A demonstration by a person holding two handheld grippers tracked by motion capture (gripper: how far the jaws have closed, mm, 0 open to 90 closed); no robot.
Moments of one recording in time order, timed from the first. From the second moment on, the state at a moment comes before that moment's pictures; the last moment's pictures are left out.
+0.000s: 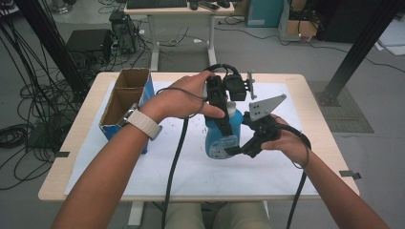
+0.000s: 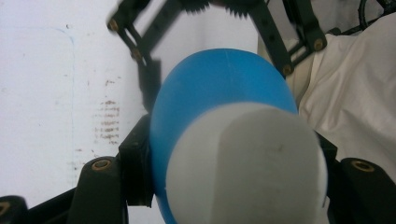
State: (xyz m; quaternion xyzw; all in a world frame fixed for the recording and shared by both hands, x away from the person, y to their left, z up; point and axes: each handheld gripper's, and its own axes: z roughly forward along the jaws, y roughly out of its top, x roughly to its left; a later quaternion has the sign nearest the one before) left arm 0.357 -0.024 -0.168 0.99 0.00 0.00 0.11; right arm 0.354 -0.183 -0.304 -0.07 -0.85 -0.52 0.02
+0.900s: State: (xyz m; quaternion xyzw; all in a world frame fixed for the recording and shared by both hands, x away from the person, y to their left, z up) left arm 0.366 -0.007 -0.150 0.99 0.10 0.04 0.09; right arm 0.361 -0.279 -0.288 -0.09 -0.93 -0.35 -0.09
